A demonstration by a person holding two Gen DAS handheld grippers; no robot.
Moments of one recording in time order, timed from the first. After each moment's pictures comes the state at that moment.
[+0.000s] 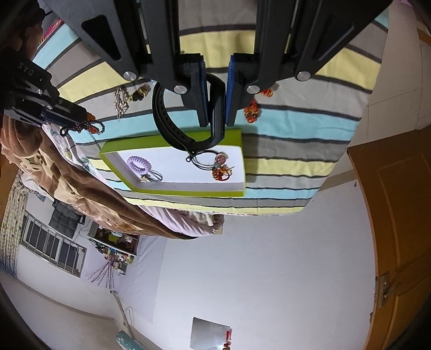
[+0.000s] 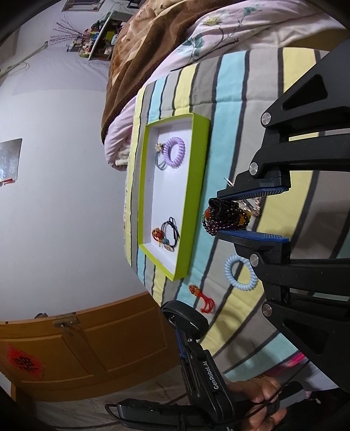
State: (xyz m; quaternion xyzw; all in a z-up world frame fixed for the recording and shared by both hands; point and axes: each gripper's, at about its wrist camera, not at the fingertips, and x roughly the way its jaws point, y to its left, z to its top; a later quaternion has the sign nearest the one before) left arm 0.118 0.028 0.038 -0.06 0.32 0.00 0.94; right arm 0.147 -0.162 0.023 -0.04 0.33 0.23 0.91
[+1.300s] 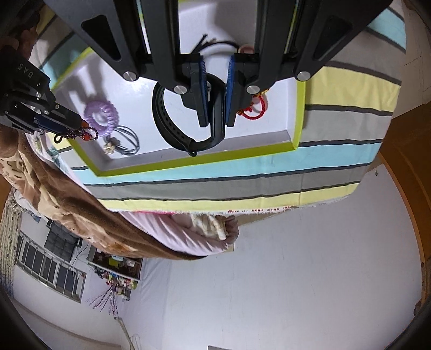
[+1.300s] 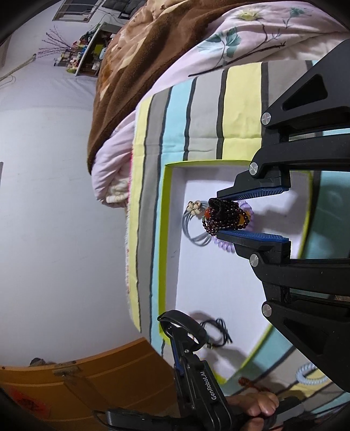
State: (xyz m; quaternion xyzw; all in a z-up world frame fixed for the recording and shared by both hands) left arm 0.304 0.004 0.005 -0.02 0.38 -0.03 0.92; right arm 0.315 -0.189 -0.011 -0.04 0.37 0.16 0.91
